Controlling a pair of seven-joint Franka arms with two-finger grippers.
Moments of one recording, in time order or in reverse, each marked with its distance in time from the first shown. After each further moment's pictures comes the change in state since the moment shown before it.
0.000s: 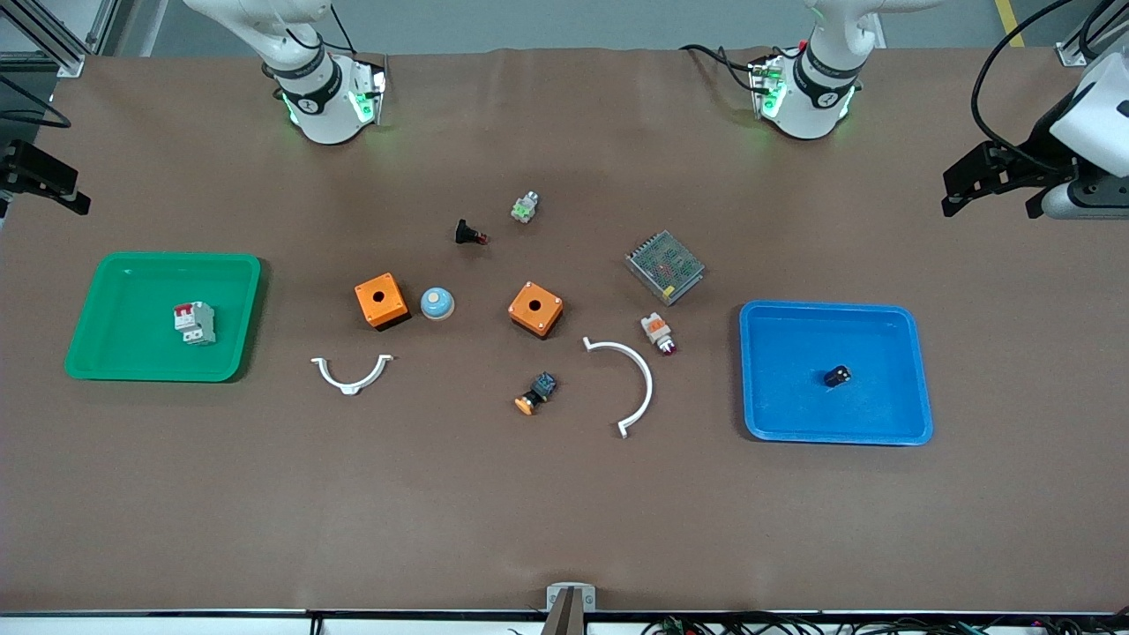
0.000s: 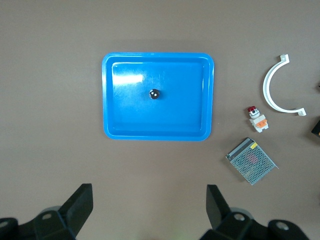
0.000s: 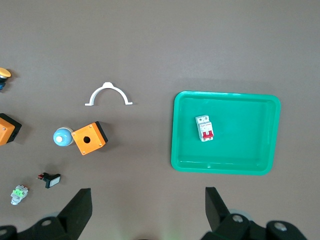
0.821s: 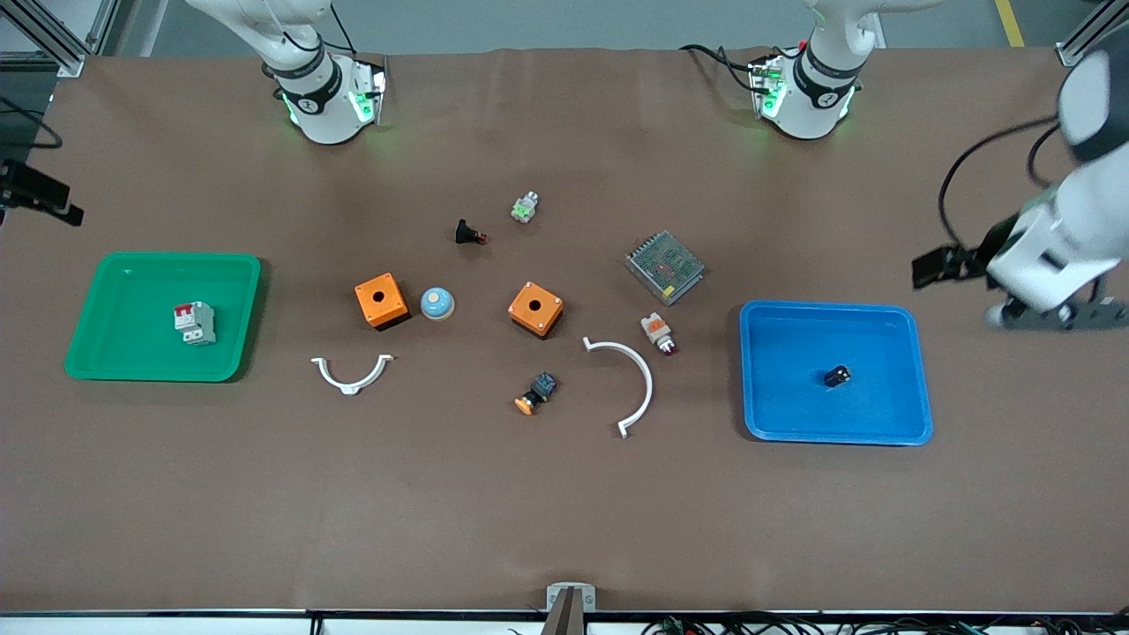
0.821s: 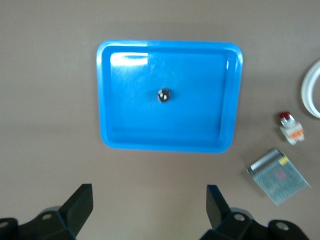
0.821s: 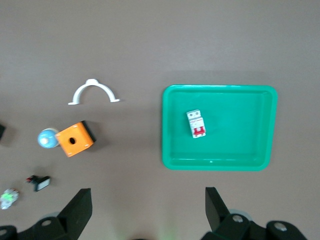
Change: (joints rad) left arm 0.014 0.253 0.011 -0.055 0.036 0.184 0.000; right arm -0.085 0.064 -0.004 -0.038 0.000 0.050 -0.049
